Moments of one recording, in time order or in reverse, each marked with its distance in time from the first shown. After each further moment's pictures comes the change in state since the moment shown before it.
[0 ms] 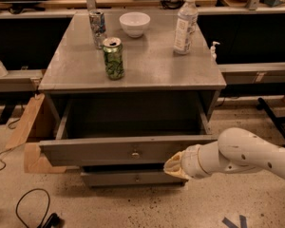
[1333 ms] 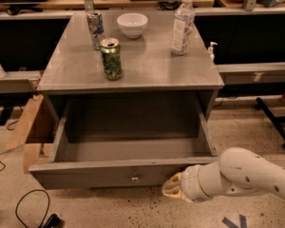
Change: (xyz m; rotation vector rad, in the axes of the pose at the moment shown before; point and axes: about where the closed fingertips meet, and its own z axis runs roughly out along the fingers) arm 0.001 0.072 0.001 -0.078 -0.006 0.017
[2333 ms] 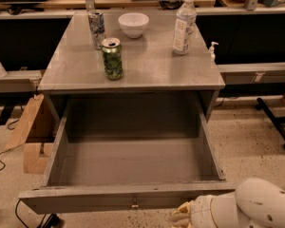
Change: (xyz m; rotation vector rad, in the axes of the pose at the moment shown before) arm 0.011 0.084 -0.021 -0.042 0.011 0.011
